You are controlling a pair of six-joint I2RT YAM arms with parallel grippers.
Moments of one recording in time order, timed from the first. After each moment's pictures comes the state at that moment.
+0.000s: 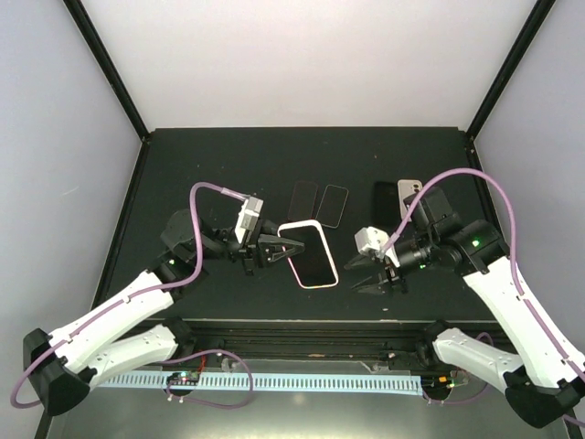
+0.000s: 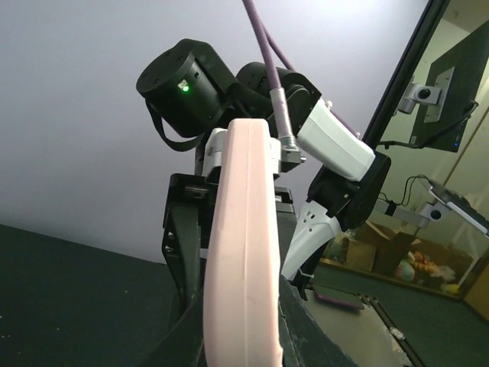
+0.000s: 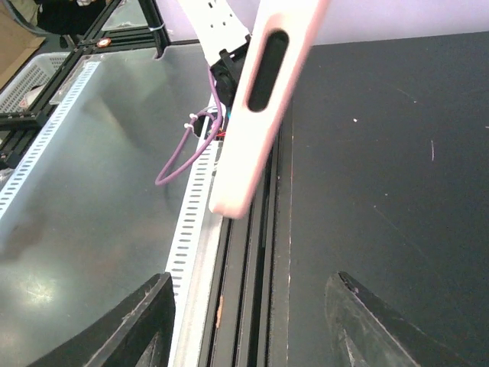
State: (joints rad) left arm -0.76 0.88 0.75 0.38 0.85 -0.56; right arm 0.52 0.97 1.20 -1.26 -0.99 -0.78
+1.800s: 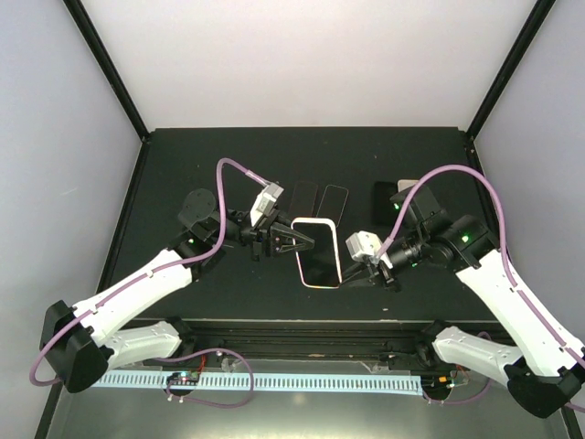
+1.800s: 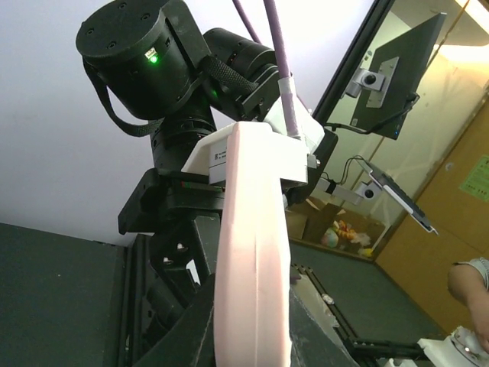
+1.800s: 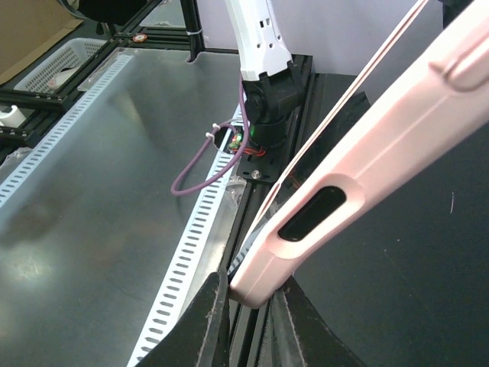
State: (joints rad) left arm -0.72 1.09 0.85 0.55 1.11 -0.74; right arm 0.61 1.02 1.23 -1.22 -1.01 -0.86
